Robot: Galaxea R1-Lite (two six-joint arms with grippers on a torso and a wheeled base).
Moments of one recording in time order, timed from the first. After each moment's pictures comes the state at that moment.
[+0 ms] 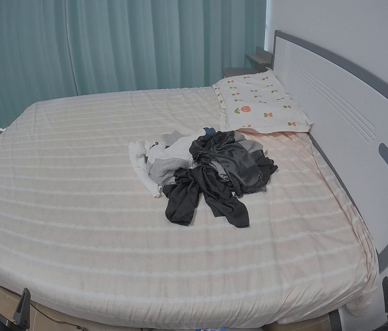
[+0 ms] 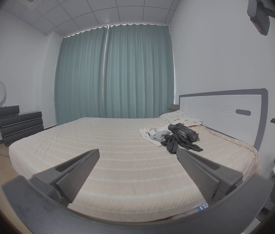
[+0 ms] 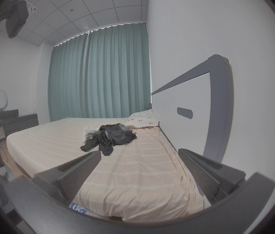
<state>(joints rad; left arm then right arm) 0.00 0.02 -0.02 0.00 0.00 -0.01 0.01 0.02 -0.02 0.00 0.01 0.01</state>
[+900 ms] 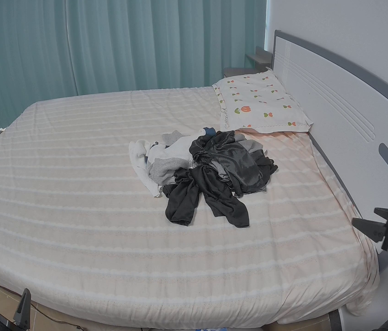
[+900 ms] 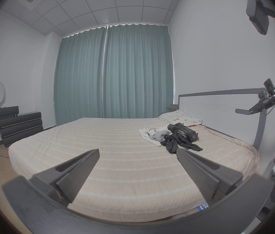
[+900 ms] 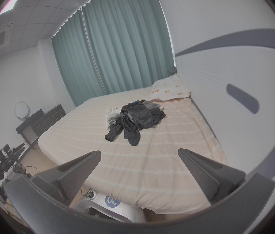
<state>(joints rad) 0.00 0.02 -0.02 0.00 0.00 0.00 0.11 1.00 -0.38 -0.25 0.19 0.12</state>
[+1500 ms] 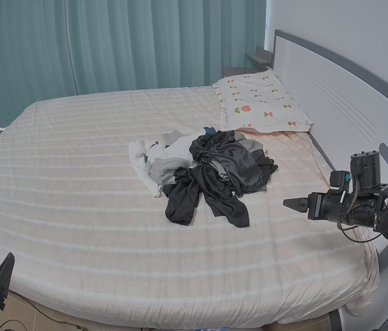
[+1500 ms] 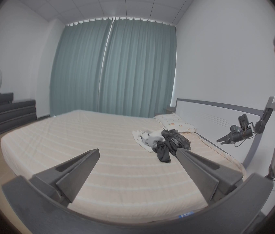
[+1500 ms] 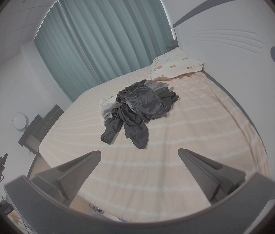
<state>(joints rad) -0.04 0.33 -0.22 -0.07 -0.01 -0.11 0.30 1.72 -0.63 -0.55 0.09 0.32</state>
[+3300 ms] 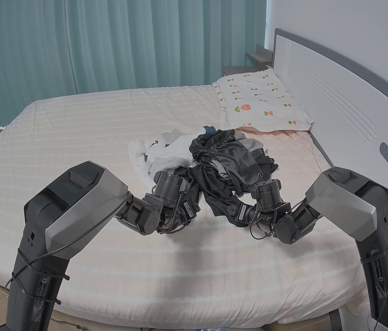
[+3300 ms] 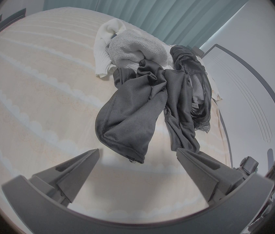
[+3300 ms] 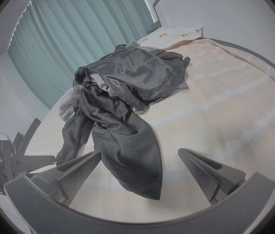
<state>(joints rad) -0.50 2.52 -1.52 -0.25 0.08 -0.83 0.44 2.55 -1.30 -0.66 -0.16 0.56</state>
